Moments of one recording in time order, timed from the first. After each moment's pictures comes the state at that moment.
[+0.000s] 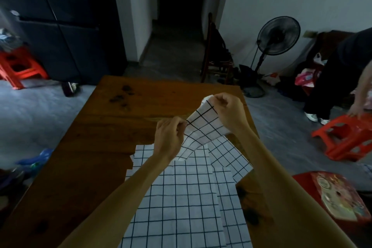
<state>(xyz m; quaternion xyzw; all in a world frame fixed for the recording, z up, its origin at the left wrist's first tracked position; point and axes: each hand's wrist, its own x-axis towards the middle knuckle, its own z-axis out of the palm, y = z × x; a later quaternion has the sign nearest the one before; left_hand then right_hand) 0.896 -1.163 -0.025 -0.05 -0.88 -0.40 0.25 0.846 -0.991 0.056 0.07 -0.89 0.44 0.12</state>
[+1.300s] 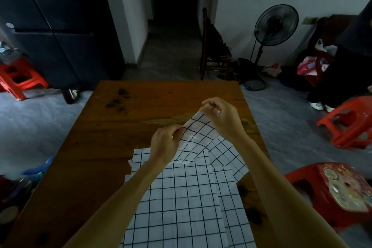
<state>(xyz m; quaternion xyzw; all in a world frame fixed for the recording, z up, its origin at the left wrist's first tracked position) 0.880 -1.156 -0.039 -0.09 -0.90 -0.37 0.21 0.848 -0.970 0.037 0.15 -0.87 0.46 0.11</state>
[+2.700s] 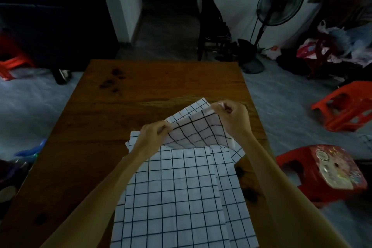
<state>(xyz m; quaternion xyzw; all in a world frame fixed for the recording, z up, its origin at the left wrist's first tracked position) 0.894 -1.200 -0.074 -0.10 -0.89 -0.44 0.03 0.866 -0.951 -0.014 0.02 -0.88 0.47 0.10</state>
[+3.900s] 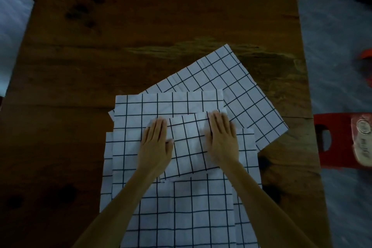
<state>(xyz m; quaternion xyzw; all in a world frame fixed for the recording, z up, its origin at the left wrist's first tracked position) 0.908 -1.184 -0.280 -0.01 -0.98 -0.13 -0.12 0.867 -0.964 -0.283 0.08 -0.98 0.12 -0.13</state>
